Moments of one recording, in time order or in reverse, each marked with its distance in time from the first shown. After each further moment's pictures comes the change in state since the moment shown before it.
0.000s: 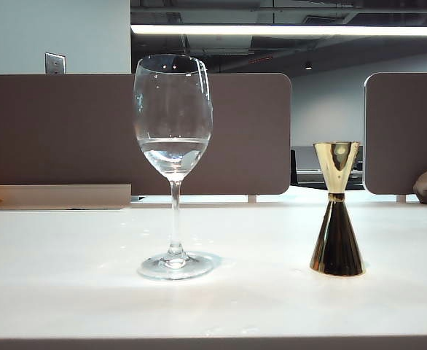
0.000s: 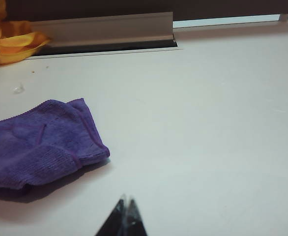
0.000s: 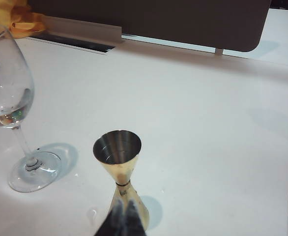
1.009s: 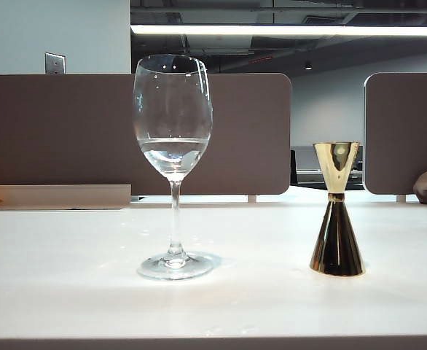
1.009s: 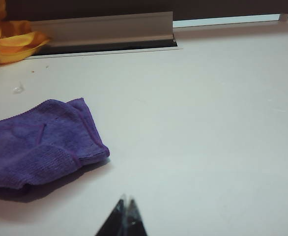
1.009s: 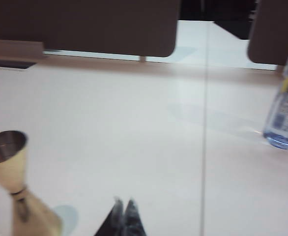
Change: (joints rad) left arm 0.000 0.001 0.000 -0.001 0.001 0.000; right arm -0.345 -0.171 -0.151 0.061 -0.072 -0.007
